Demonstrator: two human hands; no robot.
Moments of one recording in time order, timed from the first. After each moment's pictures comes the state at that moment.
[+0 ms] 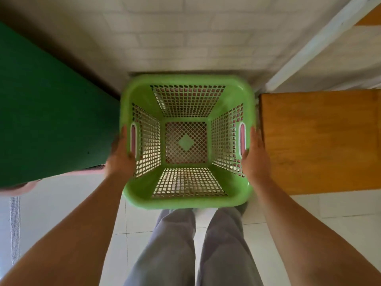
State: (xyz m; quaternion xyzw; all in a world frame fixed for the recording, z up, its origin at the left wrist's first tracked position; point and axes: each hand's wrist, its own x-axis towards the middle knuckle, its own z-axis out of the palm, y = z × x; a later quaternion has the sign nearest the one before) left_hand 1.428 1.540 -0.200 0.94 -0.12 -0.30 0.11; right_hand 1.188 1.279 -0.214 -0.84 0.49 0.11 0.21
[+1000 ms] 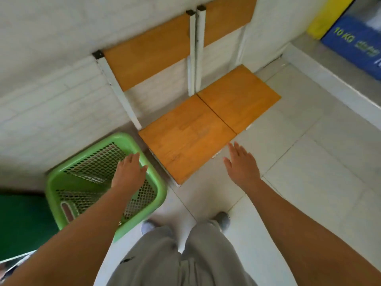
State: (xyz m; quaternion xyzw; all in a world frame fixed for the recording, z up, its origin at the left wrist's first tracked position) left_hand 1.193 1.350 0.016 0.81 -0.53 -0.26 -0.02; right_hand 0.875 1.269 0.013 -0.76 0.62 0.10 0.15
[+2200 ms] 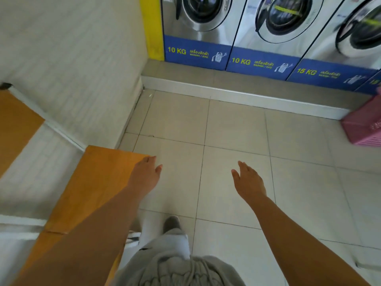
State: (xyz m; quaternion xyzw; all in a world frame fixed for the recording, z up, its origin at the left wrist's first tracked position) left_hand 0.652 0.895 0.036 0.52 -0.81 -0.26 -0.03; right_hand 0.394 1.076 0.045 -0.40 0.90 -0.04 0.20
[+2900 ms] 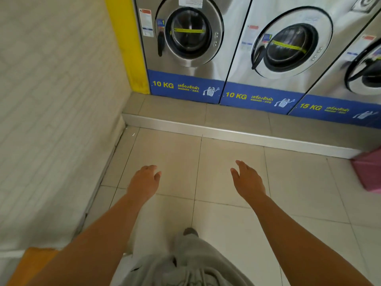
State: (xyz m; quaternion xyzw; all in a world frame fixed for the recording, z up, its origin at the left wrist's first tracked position) left_hand 0.355 0.576 0.042 0.53 -0.80 -0.26 -0.03; right_hand 0.094 0.739 0.067 -0.40 0.90 -0.09 0.18
